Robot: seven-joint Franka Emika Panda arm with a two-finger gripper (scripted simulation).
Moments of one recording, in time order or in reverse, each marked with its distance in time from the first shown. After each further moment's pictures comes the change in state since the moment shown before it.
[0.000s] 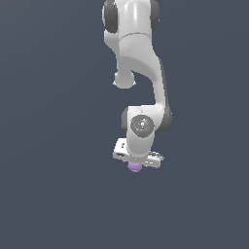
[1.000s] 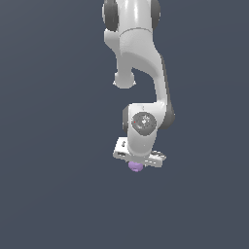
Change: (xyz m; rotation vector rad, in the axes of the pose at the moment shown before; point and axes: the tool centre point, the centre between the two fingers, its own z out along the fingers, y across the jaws) arm 0.003 -0.004 -0.015 0.000 0.000 0.000
